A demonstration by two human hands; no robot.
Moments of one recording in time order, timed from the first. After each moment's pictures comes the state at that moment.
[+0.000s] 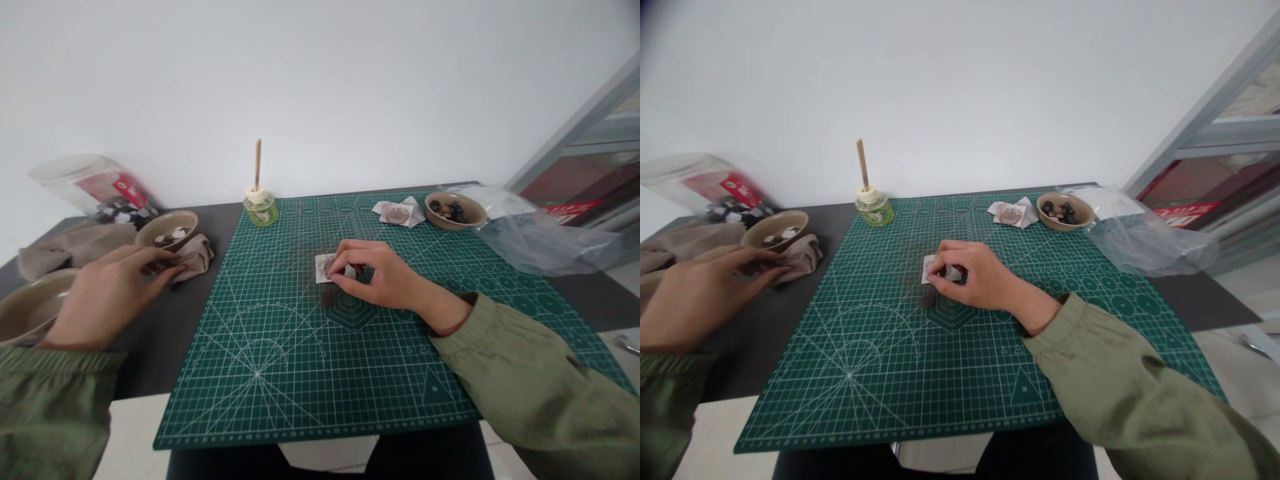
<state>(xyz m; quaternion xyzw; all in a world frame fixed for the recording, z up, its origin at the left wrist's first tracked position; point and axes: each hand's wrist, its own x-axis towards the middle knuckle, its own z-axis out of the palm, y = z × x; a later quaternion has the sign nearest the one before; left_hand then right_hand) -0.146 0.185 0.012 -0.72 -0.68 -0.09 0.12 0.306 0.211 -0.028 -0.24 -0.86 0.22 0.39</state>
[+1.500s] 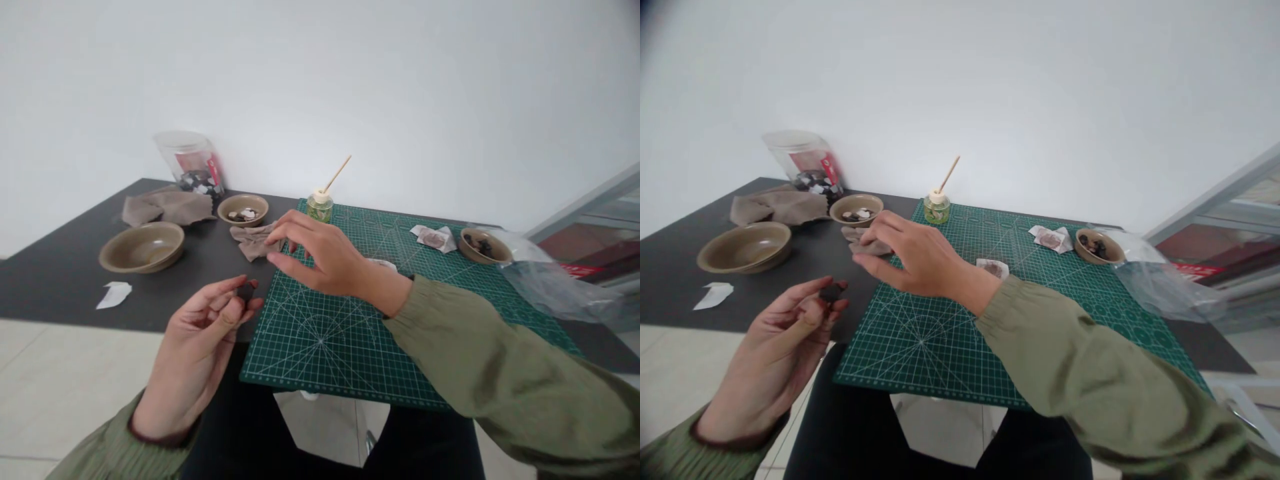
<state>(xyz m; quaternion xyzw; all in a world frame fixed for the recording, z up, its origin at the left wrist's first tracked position) -0.061 0.056 0.000 -0.27 -0.45 -0.70 -0.48 0.120 0.200 0.043 -0.20 -0.94 0.13 0.24</state>
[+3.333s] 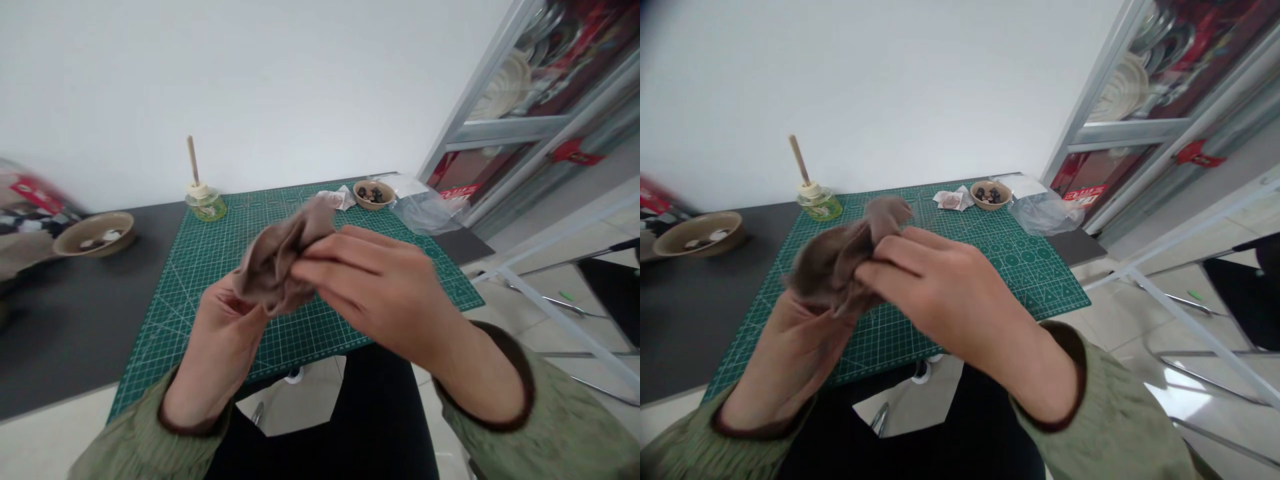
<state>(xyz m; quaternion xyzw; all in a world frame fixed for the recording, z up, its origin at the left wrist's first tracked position) 0.112 0.078 0.027 -0.44 -0.40 -0.53 -0.60 0.335 0.074 0.069 -0.39 -0.85 -0.04 0.36</state>
